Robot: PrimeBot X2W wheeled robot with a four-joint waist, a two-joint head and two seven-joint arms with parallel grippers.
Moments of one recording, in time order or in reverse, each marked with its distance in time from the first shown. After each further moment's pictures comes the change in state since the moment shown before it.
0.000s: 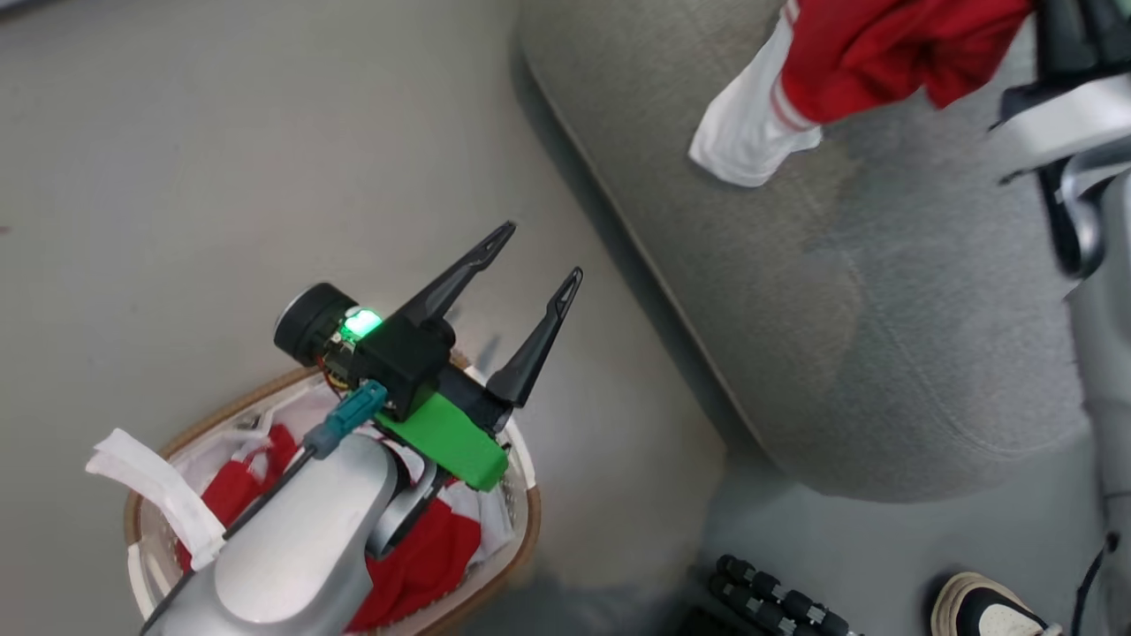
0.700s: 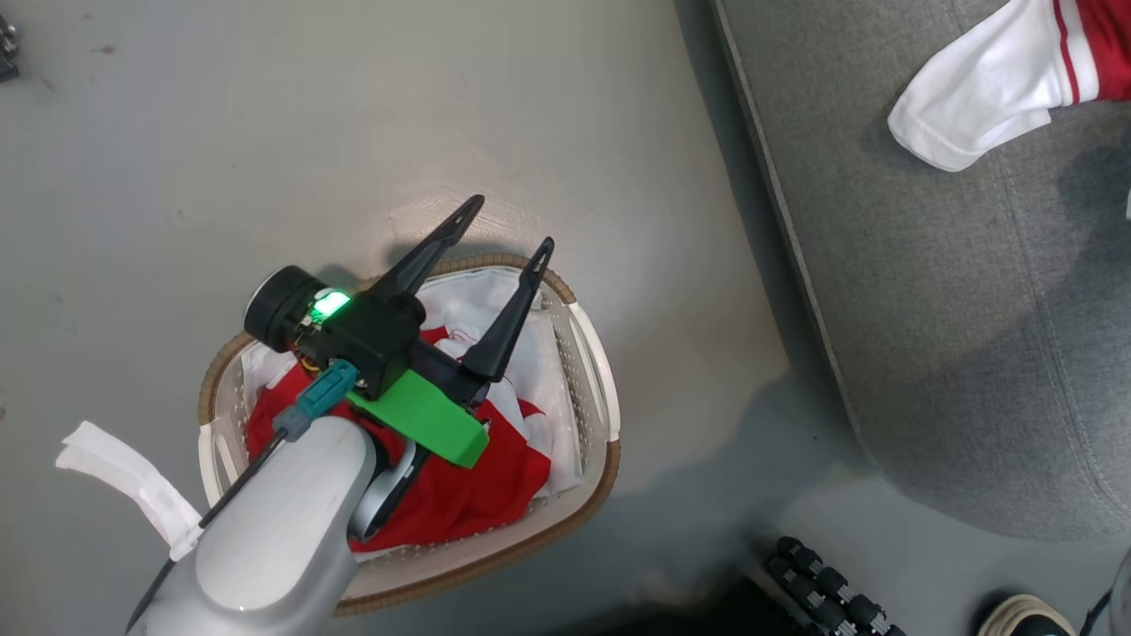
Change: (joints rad) left arm -0.011 -0.002 0.057 0.010 0.006 0.000 0.000; right arm -0.057 -0.006 -0.504 0.342 -0.184 0.000 -0.001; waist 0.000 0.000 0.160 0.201
